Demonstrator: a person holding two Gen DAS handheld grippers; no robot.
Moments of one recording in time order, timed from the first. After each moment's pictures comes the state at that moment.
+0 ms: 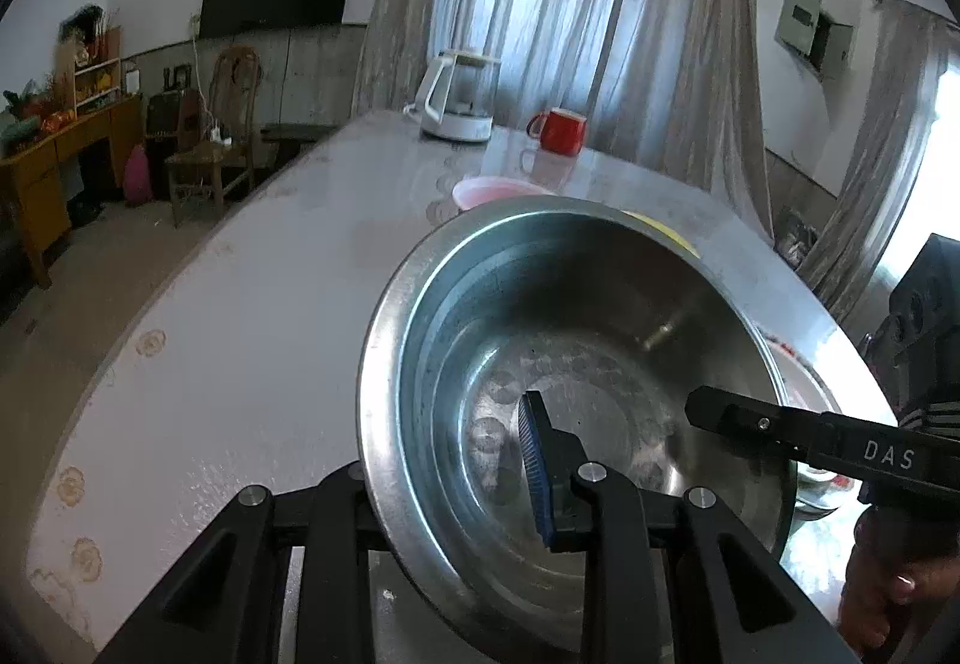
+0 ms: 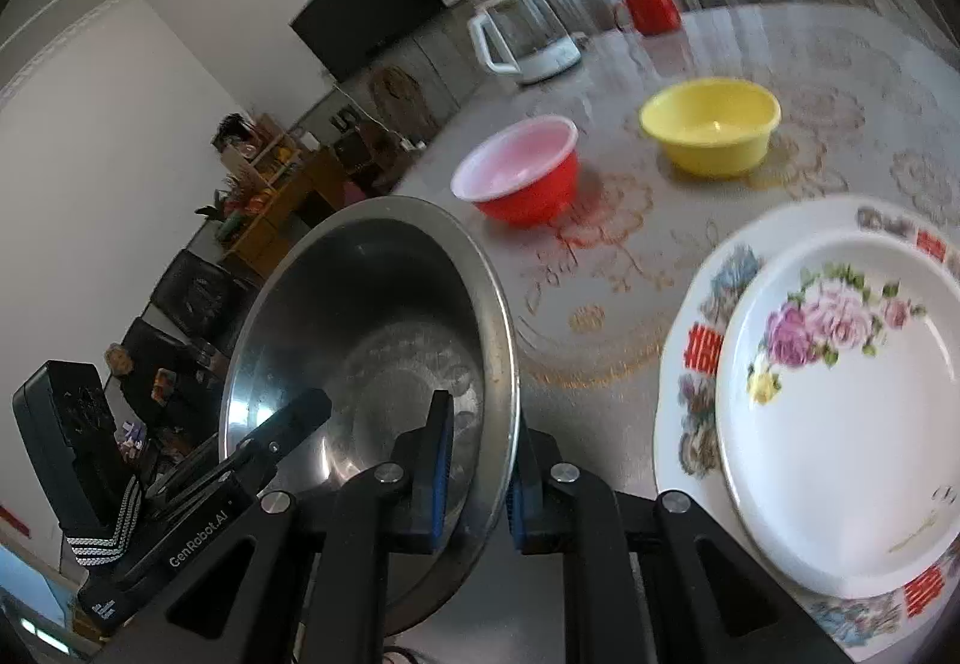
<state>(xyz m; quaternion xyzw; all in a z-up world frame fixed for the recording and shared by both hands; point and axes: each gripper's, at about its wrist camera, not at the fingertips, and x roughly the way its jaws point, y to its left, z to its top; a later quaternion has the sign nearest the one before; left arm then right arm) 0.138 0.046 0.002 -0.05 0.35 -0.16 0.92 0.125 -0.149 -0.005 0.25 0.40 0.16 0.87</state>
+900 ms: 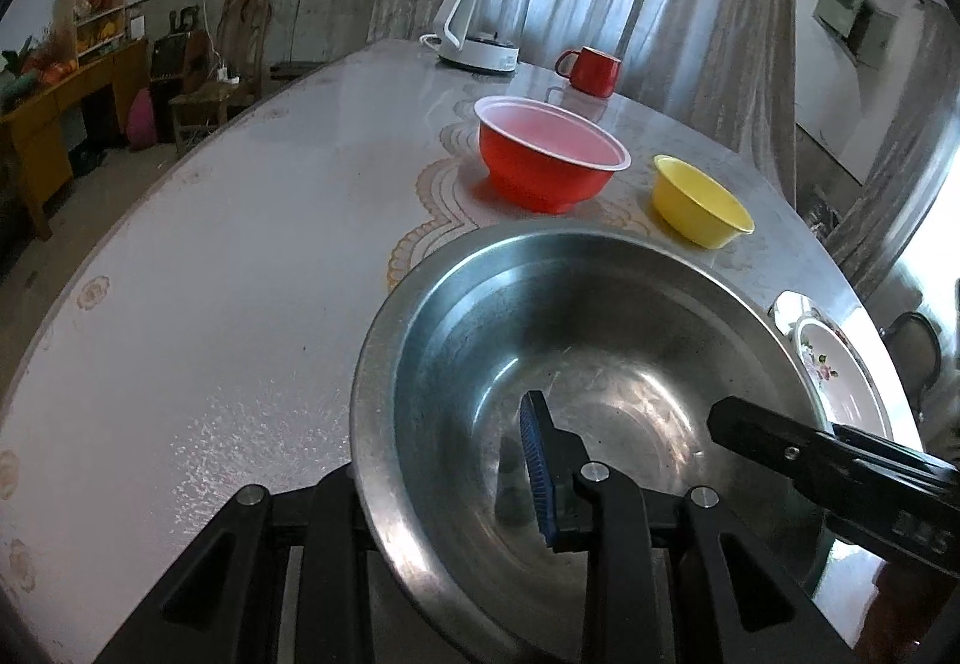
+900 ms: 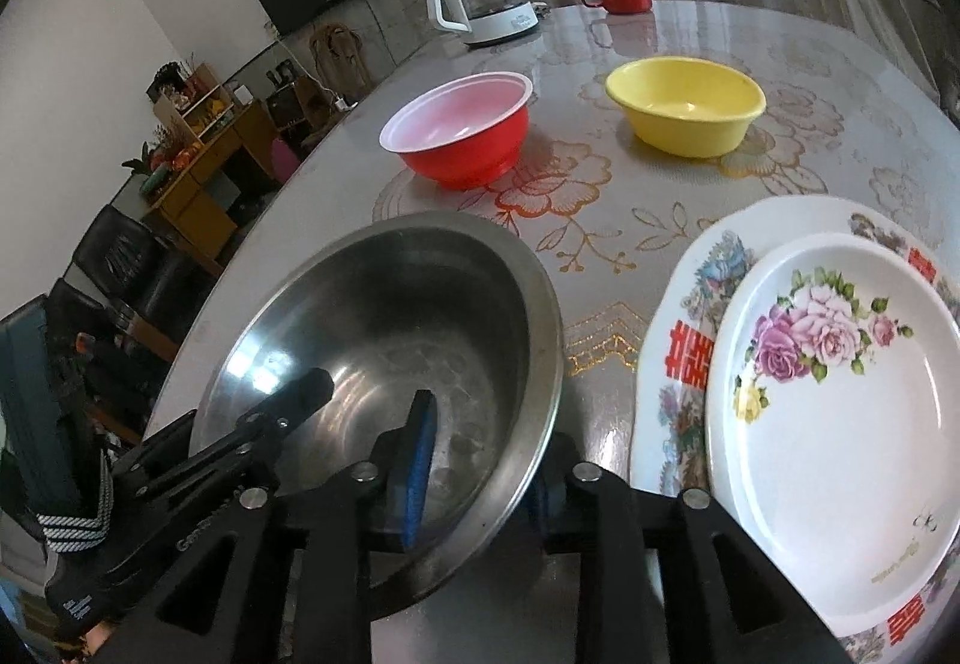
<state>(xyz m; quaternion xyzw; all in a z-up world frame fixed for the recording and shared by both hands) 0.184 0.034 -0.043 -0.06 0.42 -0.14 0.89 0.148 -0.128 -0.020 0.17 0.45 0.09 0.87</state>
